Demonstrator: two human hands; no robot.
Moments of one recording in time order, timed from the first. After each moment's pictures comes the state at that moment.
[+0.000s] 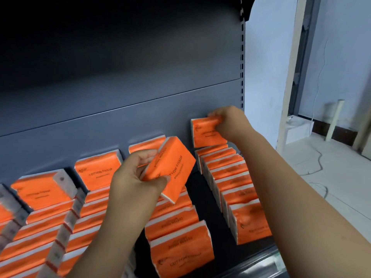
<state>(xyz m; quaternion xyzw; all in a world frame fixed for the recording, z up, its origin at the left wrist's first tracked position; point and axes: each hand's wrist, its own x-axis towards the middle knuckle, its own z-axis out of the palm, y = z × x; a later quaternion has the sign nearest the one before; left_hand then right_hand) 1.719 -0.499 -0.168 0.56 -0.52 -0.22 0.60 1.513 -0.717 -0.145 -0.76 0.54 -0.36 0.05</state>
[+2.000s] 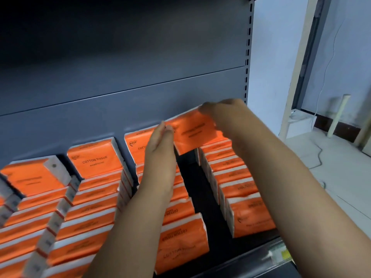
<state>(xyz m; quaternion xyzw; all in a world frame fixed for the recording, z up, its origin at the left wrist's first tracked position) 1.672 -0.563 -0.169 0.56 -0.38 -0.34 0.65 1.533 -0.605 -0.107 -0.59 0.53 -0.47 0.39</state>
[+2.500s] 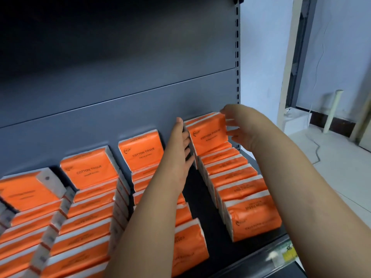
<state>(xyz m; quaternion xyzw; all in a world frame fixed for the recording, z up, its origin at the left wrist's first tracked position) 1.644 -0.592 -0.162 0.52 -0.39 -0.53 0.55 1.489 -0.659 -0.135 -0.45 0.55 -0.48 0.52</state>
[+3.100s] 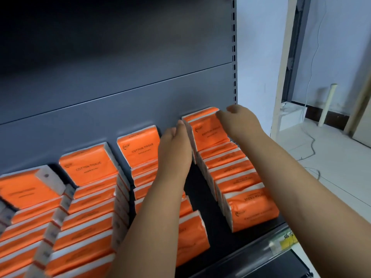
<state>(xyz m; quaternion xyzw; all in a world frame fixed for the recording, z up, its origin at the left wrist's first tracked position) 1.641 -0.578 -0.156 0.65 -0.45 -0.30 0.54 1.500 -0.650 -0.151 -0.59 0.63 -0.44 0.24</state>
